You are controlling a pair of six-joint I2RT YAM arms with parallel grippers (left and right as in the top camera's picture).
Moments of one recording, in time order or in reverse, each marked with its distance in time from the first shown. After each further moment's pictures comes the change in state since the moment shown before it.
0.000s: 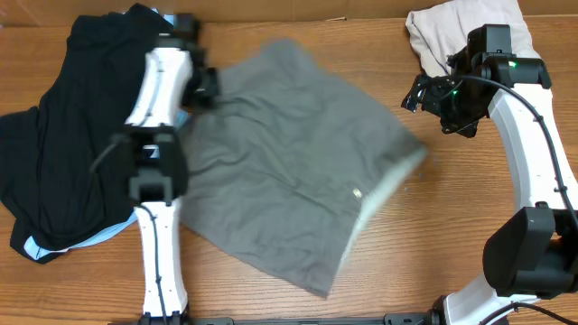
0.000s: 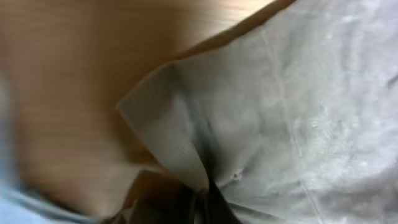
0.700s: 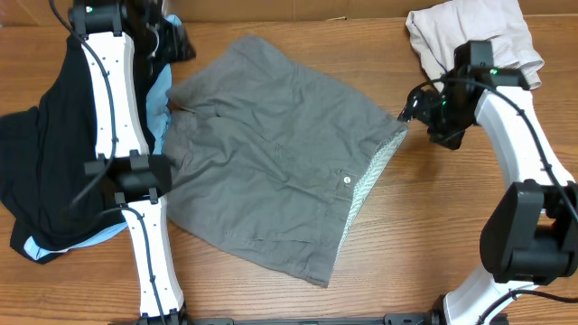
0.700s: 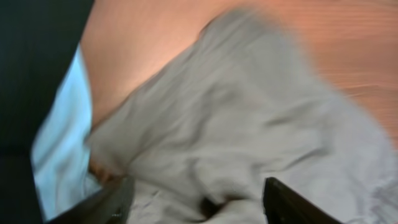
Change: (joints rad) left arm 0.099 0.031 0.682 -0.356 0.291 0.187; right arm 0.001 0.071 -0.127 0.114 -0.006 0.105
